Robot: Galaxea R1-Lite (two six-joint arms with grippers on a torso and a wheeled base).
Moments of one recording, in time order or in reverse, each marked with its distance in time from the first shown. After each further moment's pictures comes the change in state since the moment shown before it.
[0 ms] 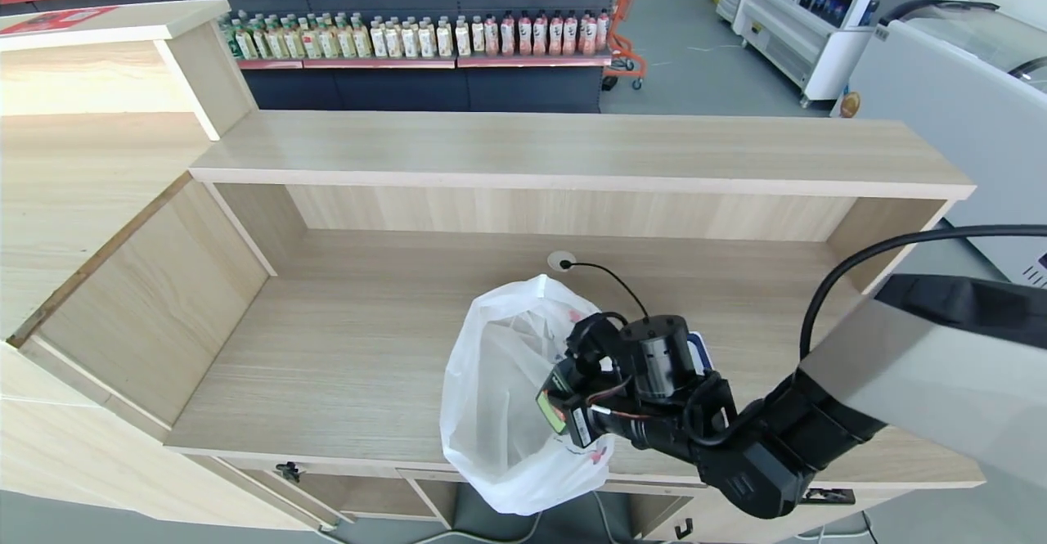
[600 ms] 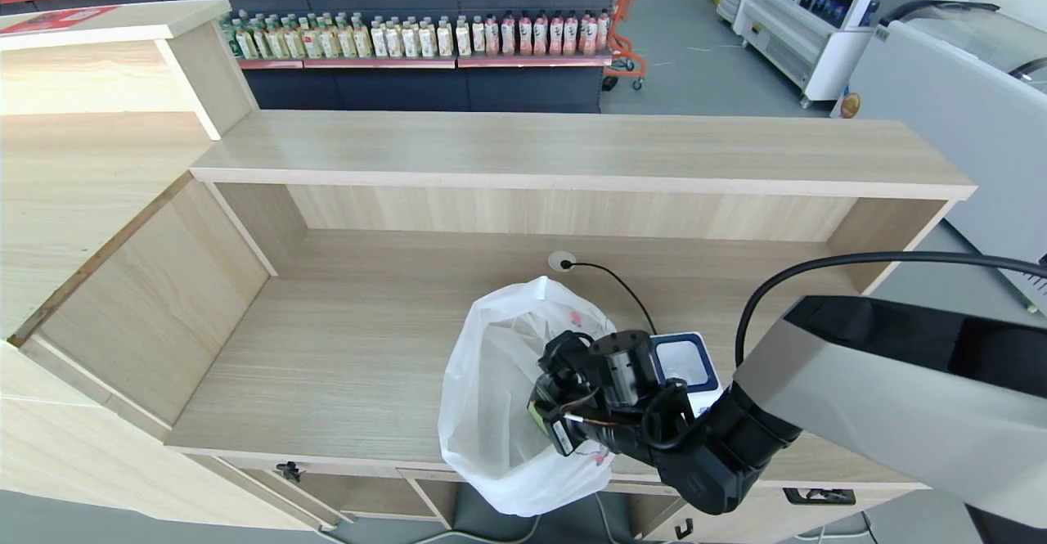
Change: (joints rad) left arm 0.000 0.000 0.000 0.000 0.000 0.000; right arm 0.008 0.139 -0.119 0.002 -0.037 -0.107
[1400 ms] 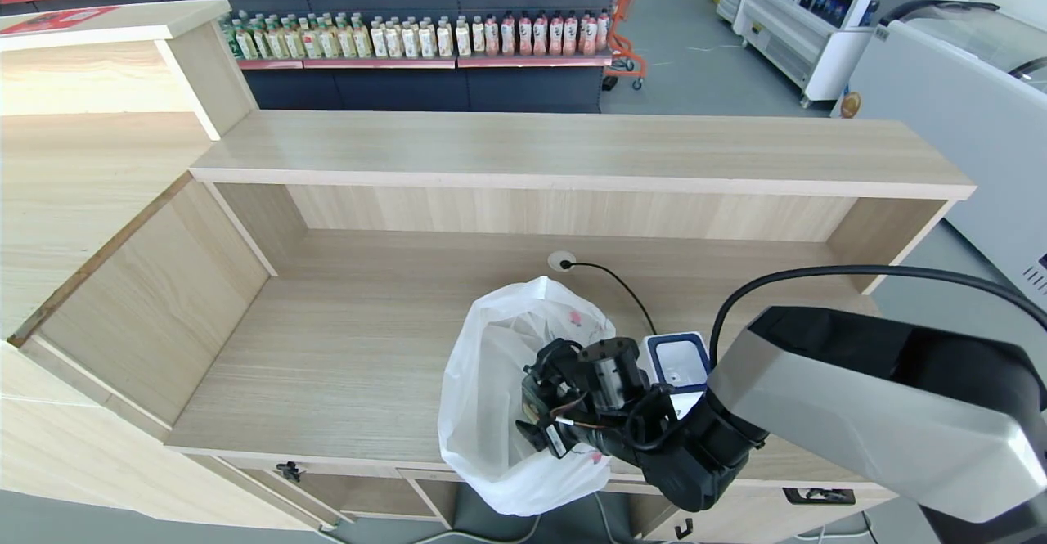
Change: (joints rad) left arm 0.000 0.000 0.000 0.000 0.000 0.000; right arm -0.002 0.075 -0.059 0.000 -0.005 -0.019
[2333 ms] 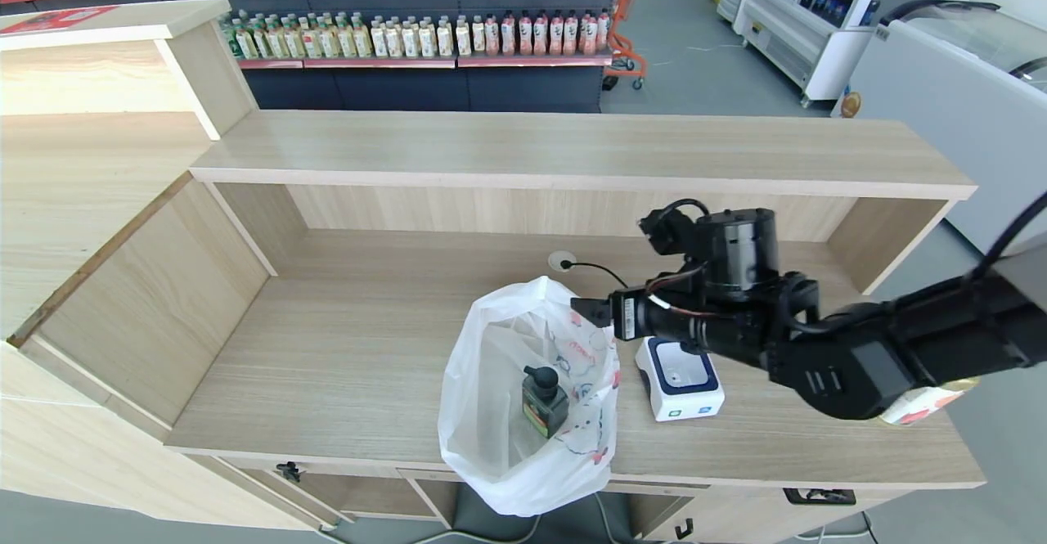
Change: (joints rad) left arm 0.000 0.000 0.000 0.000 0.000 0.000; right arm -0.150 -0.480 0.057 0.231 0.038 0.279
